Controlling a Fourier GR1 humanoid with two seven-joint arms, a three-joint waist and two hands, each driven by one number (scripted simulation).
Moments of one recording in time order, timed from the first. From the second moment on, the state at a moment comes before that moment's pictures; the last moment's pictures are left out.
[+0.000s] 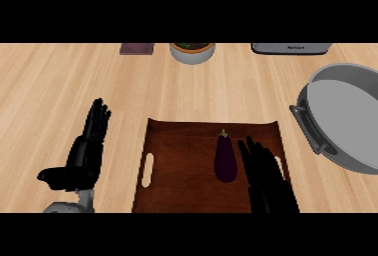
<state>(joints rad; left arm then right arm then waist) -0.03 0.16 -0.18 -1.56 0.12 0.27 -0.14 0.13 -0.13 0.64 -1.96 1.18 0.00 0.67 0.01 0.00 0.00</state>
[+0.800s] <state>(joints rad) 0.01 0.13 -0.14 -1.57 0.09 0.22 -0.15 -0.05 -0.01 0.58 -1.66 1.14 0.05 0.79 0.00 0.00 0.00</state>
